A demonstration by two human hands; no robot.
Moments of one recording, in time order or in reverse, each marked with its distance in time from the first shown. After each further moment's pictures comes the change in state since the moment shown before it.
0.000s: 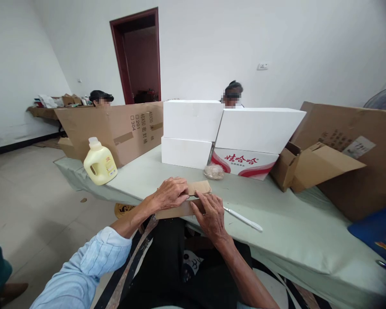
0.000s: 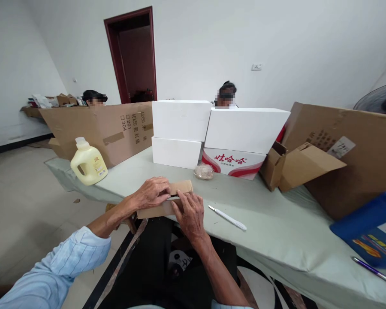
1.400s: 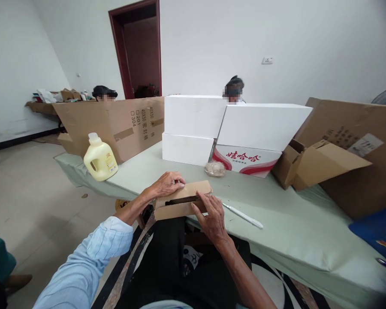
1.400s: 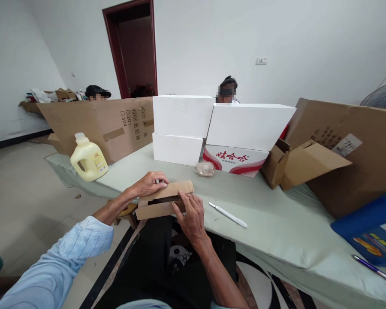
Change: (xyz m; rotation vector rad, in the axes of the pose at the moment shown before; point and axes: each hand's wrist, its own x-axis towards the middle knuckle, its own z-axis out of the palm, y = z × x) left_hand 0.004 -0.046 0.014 -0.492 0.050 -0.148; right_hand -0.018 0.001 0.006 0.095 -0.024 0.071
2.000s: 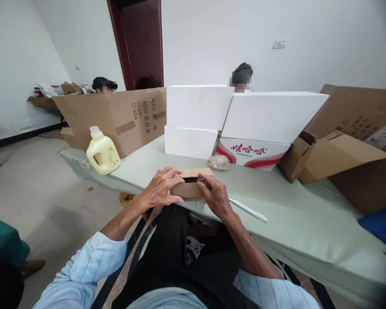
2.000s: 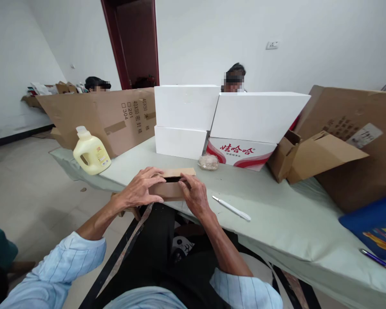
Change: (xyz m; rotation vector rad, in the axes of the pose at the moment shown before) left_hand -0.057 0.039 -0.012 0.341 0.040 0.050; right_hand 0.046 0.020 0.001 0.320 -0.203 0.285
